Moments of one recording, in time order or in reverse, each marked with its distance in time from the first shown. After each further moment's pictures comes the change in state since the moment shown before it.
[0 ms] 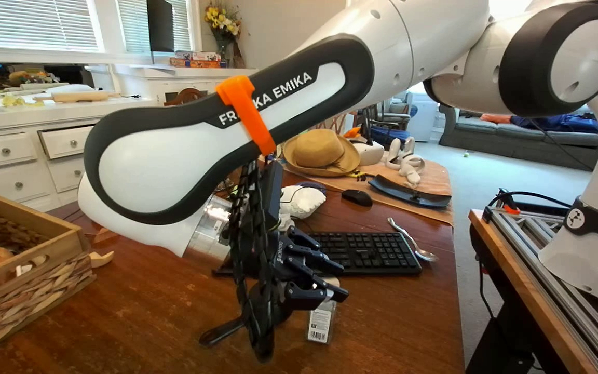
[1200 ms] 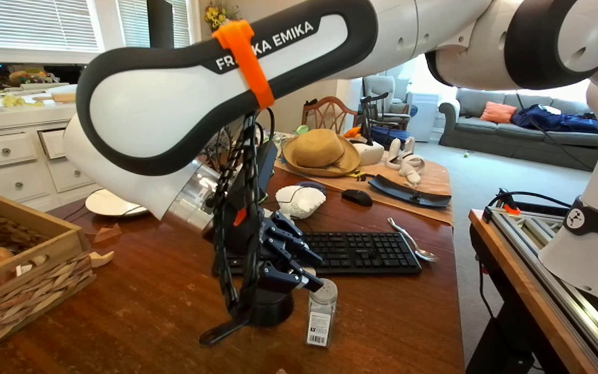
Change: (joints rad) arm -0.021 -0.088 -0.004 -0.051 0.003 0.122 0.000
